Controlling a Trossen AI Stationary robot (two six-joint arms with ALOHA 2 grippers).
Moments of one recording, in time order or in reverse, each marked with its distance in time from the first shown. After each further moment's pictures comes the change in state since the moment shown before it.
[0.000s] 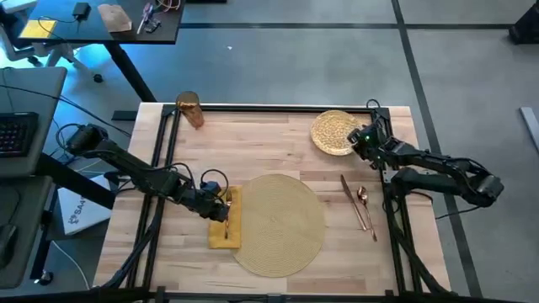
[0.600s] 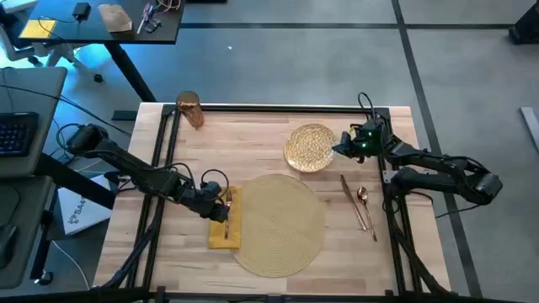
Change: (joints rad) left arm -0.001 0.000 0.000 -0.002 -0.001 0.030; right arm 0.019 0.003 -0.002 0.288 -0.533 -0.254
